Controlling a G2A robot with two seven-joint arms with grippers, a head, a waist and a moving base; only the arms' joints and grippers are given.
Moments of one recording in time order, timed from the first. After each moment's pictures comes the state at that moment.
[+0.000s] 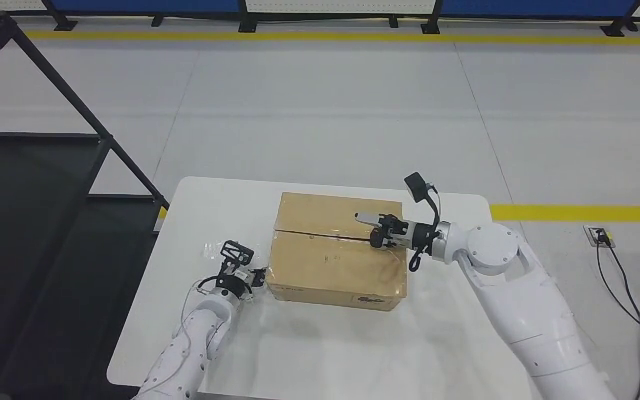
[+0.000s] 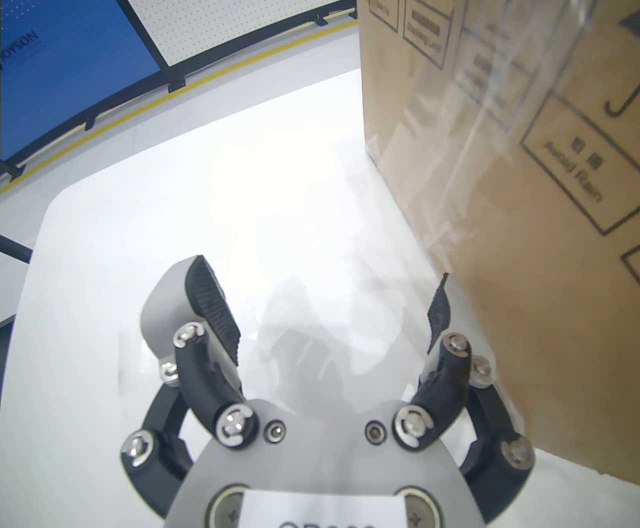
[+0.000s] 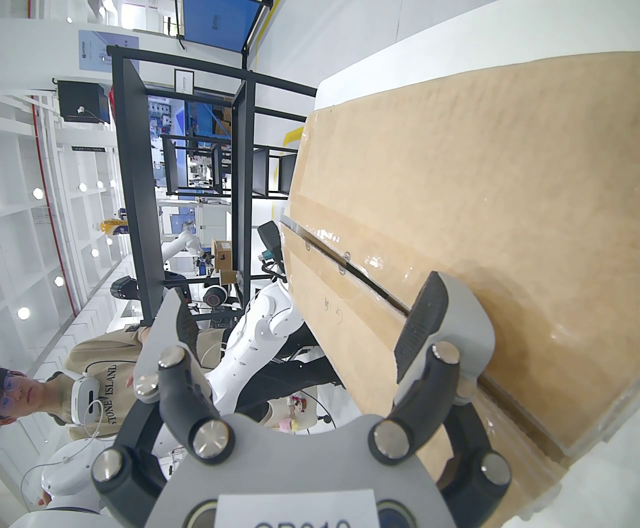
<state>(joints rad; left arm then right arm) 0.92 -1.26 -1.15 -0.98 1.43 -0.11 0.14 -0.63 -1.19 1.12 -1.22 0.11 -0.01 0.93</state>
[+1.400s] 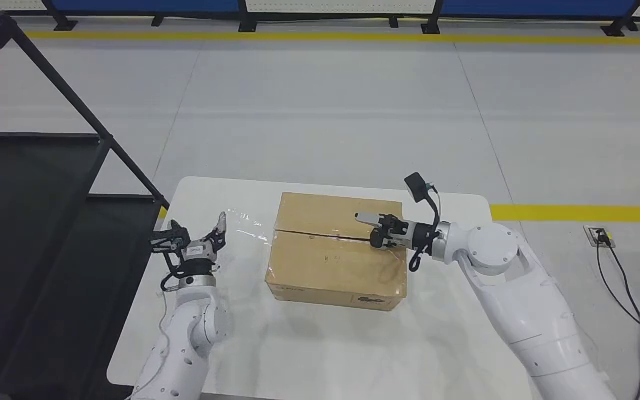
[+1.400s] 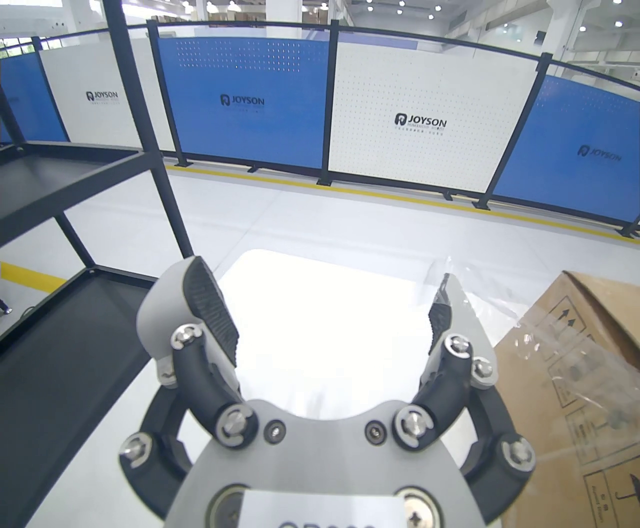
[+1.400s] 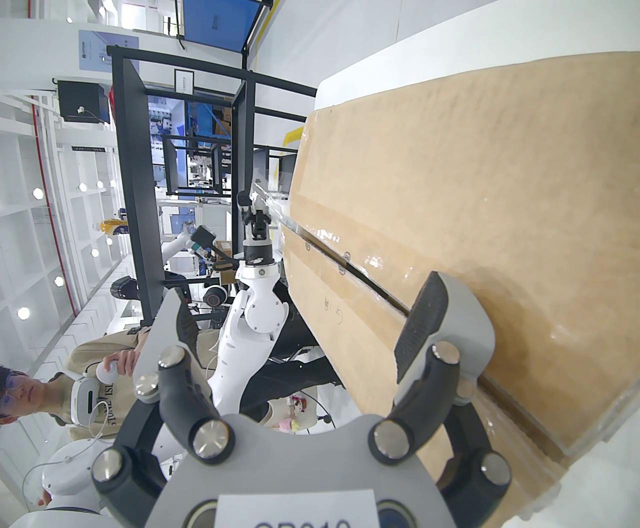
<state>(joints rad) 1.03 -1.31 -1.35 -1.22 1.15 0.24 0.41 -0.63 -1.19 1.12 -1.23 0.11 -0.01 0.92</state>
